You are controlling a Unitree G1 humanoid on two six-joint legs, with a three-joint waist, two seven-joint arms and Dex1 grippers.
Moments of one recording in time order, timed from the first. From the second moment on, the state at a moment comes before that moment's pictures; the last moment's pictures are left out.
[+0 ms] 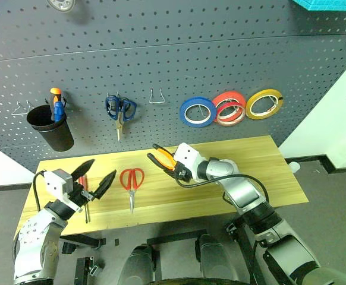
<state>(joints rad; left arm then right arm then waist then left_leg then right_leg) 0.14 0.37 0.33 -0.05 -0.49 -0.12 -0.77 -0.48 -0.26 0.38 0.10 -0.03 0.32 0.71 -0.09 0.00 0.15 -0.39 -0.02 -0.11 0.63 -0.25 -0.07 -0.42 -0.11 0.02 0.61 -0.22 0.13</state>
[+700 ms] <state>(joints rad) 0.12 0.29 0.32 -0.11 -0.46 -0.29 -0.65 -0.93 -0.05 0.09 0.35 0.17 -0.02 0.63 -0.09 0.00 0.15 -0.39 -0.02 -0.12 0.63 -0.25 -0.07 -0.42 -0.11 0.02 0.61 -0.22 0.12</state>
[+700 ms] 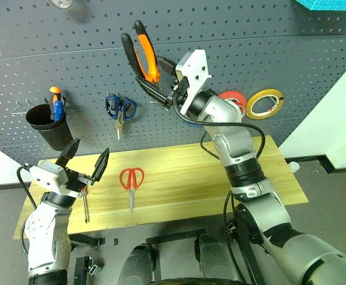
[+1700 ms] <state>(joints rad) 0.30 0.26 0.21 -0.34 -0.45 -0.21 -0.56 -1.16 0.03 0.00 1.04 0.08 -0.61 0.44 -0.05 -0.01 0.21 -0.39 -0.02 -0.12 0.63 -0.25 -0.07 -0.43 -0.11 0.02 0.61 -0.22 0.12</state>
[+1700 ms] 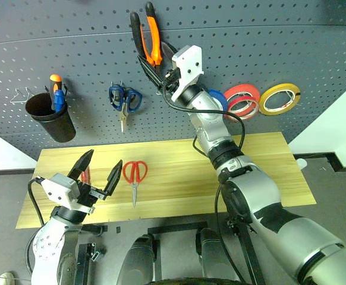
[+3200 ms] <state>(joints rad) 0.33 0.26 0.17 -0.36 -0.33 0.05 -0.36 -0.49 -0.54 0.16 0.02 0.35 -0.19 0.91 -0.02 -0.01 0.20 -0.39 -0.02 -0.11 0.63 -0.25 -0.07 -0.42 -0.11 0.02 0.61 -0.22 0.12</state>
